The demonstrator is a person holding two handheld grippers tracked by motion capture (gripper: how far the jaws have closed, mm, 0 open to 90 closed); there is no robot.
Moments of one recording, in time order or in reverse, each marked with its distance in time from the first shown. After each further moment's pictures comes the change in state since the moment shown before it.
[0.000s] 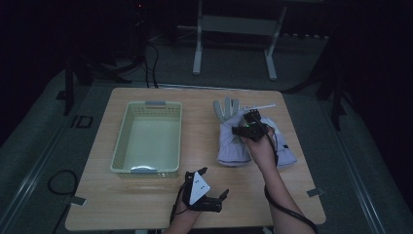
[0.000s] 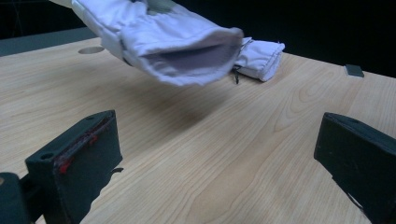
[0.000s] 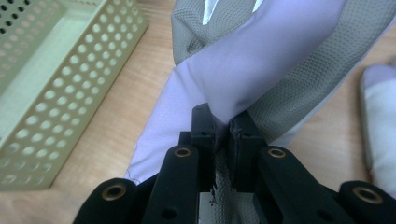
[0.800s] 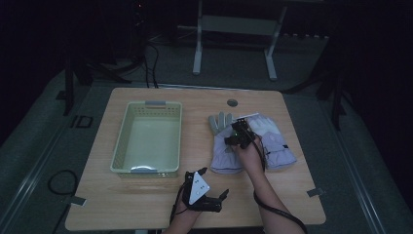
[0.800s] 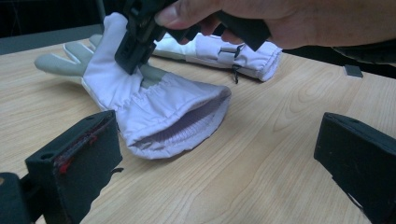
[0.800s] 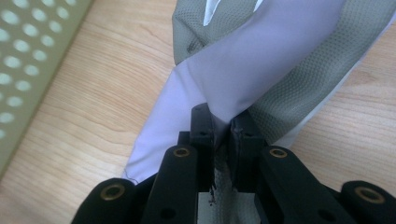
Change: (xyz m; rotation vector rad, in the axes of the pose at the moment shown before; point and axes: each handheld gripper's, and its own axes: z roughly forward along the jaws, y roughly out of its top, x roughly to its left) left arm 0.000 0.000 0.000 0.003 -0.004 -0.005; right arm 0.002 -0.019 0.064 0.145 -0.057 0.038
